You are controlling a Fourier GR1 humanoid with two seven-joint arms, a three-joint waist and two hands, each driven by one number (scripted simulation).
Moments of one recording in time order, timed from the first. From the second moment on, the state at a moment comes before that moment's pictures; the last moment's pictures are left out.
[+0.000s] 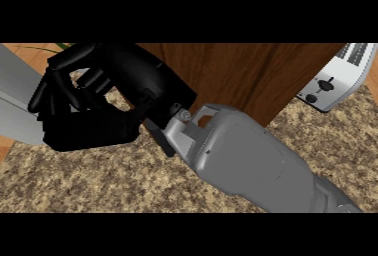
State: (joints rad) left arm 0.50 1.19 -0.15 -1.61 1.28 -0.38 -0.84; right arm -1.12 0.00 0.45 -1.43 -0.42 -0.15 0.48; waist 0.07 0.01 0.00
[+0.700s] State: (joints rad) left arm 0.50 1.15 -0.06 -1.57 1.28 -0.44 -0.75; right arm -1.21 0.00 0.45 -1.02 -0.74 0.38 0.52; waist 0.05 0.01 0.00
